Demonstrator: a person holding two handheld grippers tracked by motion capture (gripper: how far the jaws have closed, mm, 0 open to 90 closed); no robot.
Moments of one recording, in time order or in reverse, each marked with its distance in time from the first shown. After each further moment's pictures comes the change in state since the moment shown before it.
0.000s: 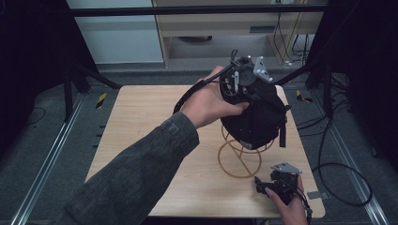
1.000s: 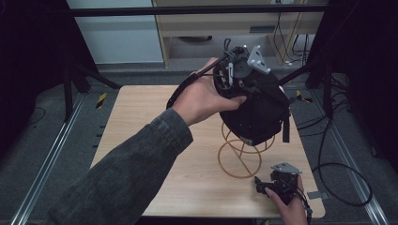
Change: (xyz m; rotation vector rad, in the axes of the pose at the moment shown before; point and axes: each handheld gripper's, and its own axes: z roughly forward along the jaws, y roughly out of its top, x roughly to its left) left arm 0.001 0.008 -0.033 -0.054 0.023 0.007; right arm 0.000 0.000 0.000 -0.002 0.001 0.001
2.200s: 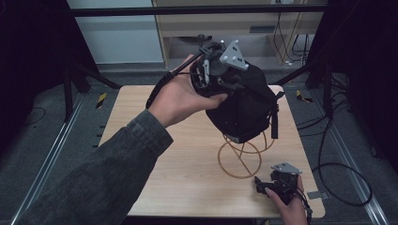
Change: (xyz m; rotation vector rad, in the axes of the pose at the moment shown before) left arm 0.006 -0.018 -0.040 -0.024 0.034 -0.010; right arm 0.000 0.000 0.000 0.000 0.000 0.000
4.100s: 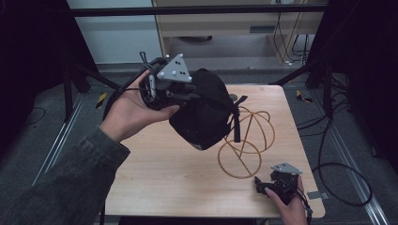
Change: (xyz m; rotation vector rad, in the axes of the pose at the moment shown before) left arm 0.008 -0.079 -0.048 0.034 0.044 -0.056; right arm 0.000 0.000 -0.001 0.001 -0.002 -0.004
